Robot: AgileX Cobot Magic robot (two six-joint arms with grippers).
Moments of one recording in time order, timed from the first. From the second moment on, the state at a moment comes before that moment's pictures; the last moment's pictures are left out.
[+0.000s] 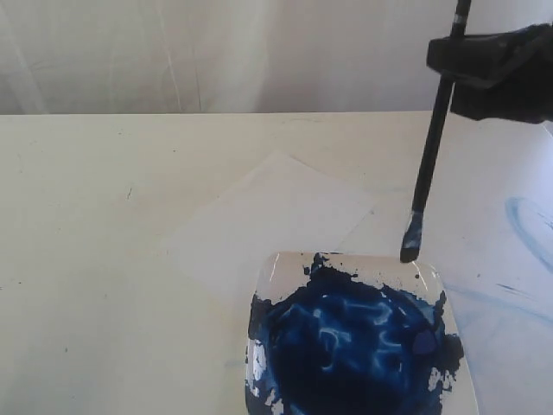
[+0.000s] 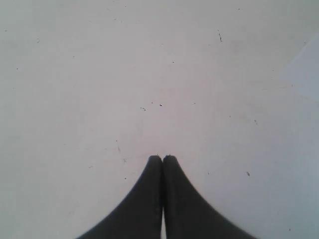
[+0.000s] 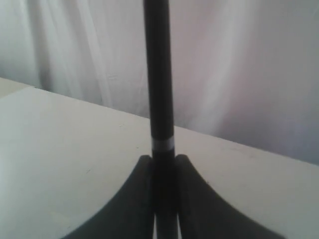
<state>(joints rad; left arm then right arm) 0.01 0.03 0.02 -0.05 0.42 0.00 0.19 1.07 -0.74 1.73 0.58 -1.79</state>
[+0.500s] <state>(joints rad) 0.01 0.03 0.02 -0.05 0.42 0.00 0.19 1.07 -0.80 1.74 0.67 -1.92</state>
